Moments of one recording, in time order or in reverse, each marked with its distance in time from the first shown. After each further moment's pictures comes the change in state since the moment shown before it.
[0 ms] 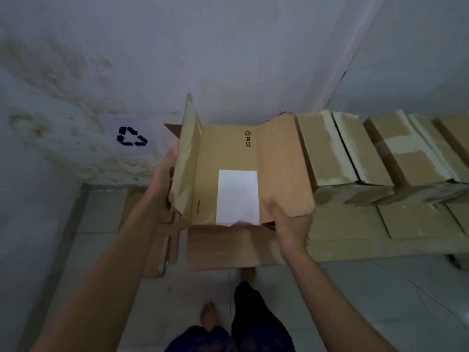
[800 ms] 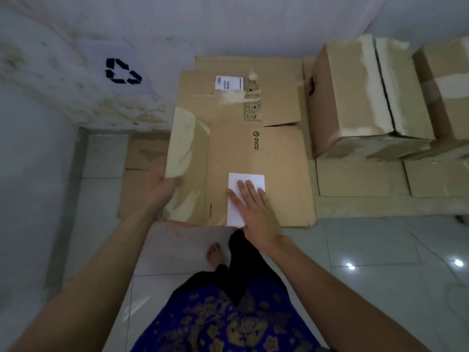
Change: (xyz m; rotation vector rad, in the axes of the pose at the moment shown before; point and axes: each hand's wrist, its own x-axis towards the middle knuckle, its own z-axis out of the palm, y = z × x) left_hand 0.009 -0.140 -0.061 0.474 0.278 -0.258; right_hand -0.023 0.133 0.012 -1.354 -0.841 -0.823
